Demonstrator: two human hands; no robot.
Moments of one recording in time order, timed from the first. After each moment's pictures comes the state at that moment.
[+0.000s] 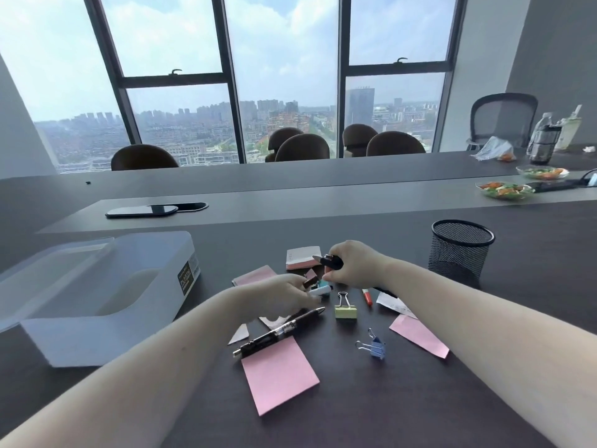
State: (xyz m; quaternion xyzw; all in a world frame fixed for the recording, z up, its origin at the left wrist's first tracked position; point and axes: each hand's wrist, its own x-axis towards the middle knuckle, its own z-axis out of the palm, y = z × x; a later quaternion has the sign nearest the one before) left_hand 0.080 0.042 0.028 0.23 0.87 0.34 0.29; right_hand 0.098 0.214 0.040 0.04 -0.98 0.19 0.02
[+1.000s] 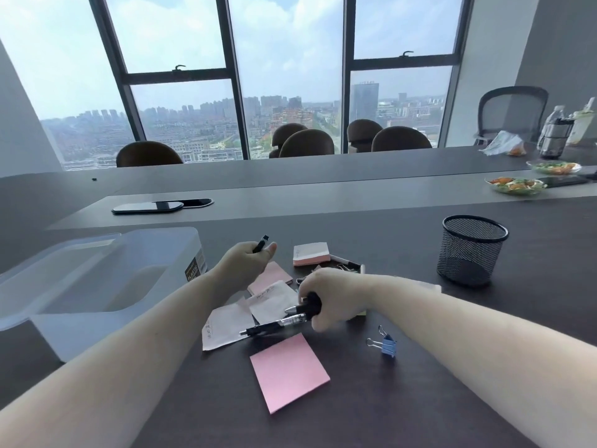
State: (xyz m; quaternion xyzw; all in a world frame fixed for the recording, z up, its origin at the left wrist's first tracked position) left_hand 0.048 0.001 0.037 0.14 0.86 0.49 0.08; right_hand 0.109 0.167 0.021 0.21 -0.97 0.11 -0.06
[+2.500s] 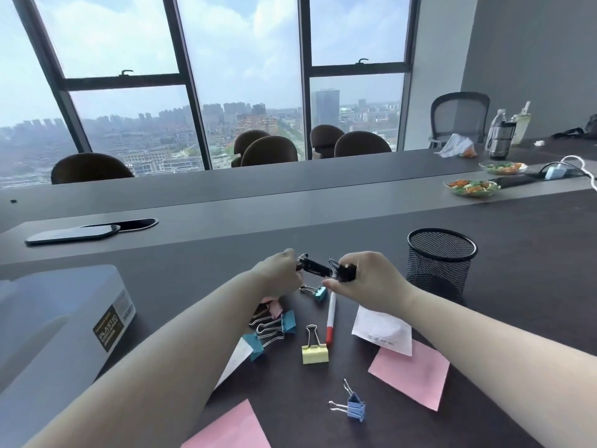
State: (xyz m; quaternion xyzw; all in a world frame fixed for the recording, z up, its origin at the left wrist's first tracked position) left_hand -0.031 0.148 0.008 0.30 0.94 0.11 0.07; right_hand 0.089 0.285 0.013 -0.02 -0.94 0.28 0.20
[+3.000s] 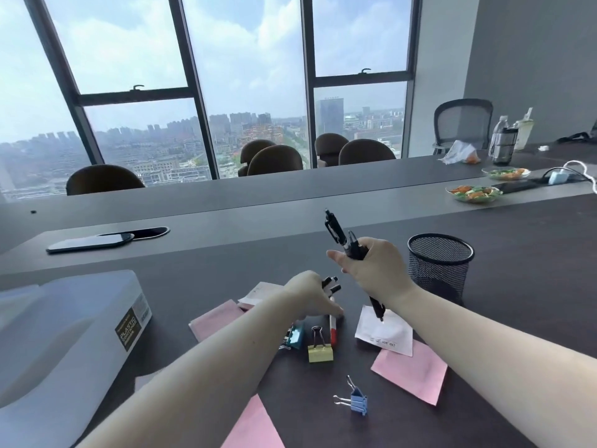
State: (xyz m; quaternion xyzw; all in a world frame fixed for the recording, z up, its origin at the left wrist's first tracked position) left_hand 0.028 0.162 0.017 0.24 0.95 0.14 0.14; right_hand 0.095 0.274 0.034 -0.10 -0.86 0.38 0.31
